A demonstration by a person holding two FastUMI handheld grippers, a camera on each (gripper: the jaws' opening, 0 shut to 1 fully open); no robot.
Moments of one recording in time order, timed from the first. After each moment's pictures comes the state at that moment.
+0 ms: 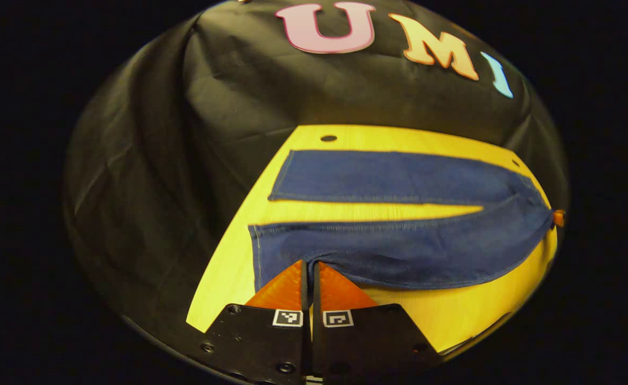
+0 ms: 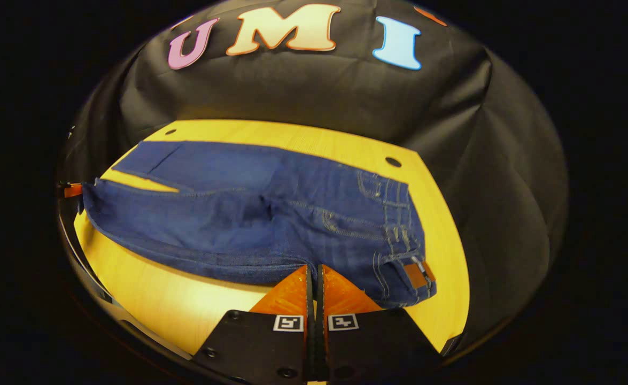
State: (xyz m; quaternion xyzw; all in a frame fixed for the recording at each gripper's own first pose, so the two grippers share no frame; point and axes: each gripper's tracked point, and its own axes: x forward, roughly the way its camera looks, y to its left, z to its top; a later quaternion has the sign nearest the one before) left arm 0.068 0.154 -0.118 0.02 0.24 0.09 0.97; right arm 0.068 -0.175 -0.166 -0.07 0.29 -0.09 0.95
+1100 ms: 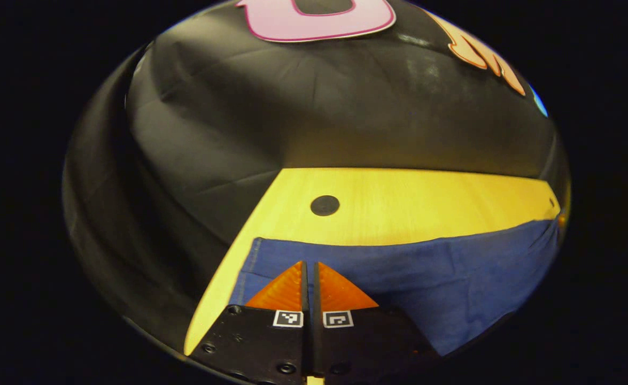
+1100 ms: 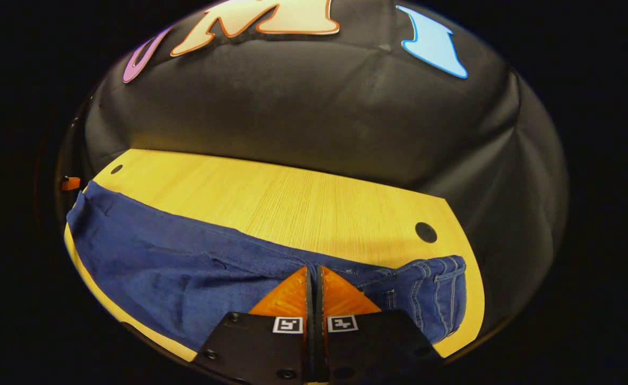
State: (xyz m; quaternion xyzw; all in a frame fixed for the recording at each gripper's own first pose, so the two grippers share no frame) left arm 0.339 0.151 -0.096 0.02 0.21 0.08 0.97; right arm 0.335 -0.204 -0.187 -0.07 0.28 -0.10 0.95
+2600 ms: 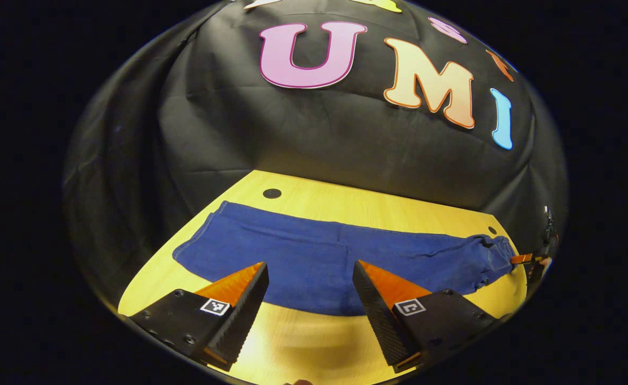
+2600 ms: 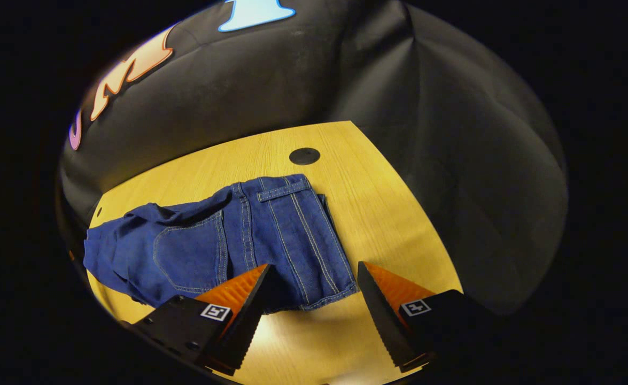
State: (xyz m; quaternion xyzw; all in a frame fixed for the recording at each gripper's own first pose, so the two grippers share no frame) left arm 0.192 0.048 -0.099 -0.05 0.15 0.04 0.99; right arm 0.203 -0.391 -0.224 0.10 0.33 -0.18 0.92
